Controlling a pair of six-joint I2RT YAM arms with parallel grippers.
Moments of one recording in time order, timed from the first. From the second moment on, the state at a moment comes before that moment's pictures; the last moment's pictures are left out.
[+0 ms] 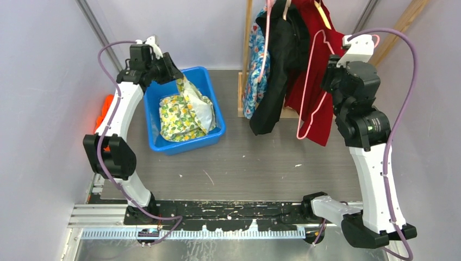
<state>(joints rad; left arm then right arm) -0.08 1.71 1.72 -0.55 0.33 -0.41 0.22 1.10 1.64 -0.69 0.43 -0.01</state>
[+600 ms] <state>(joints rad) -0.08 1.75 1.74 -0.62 0.29 -0.34 0.22 1.07 1.98 -0.93 0.29 -0.01</state>
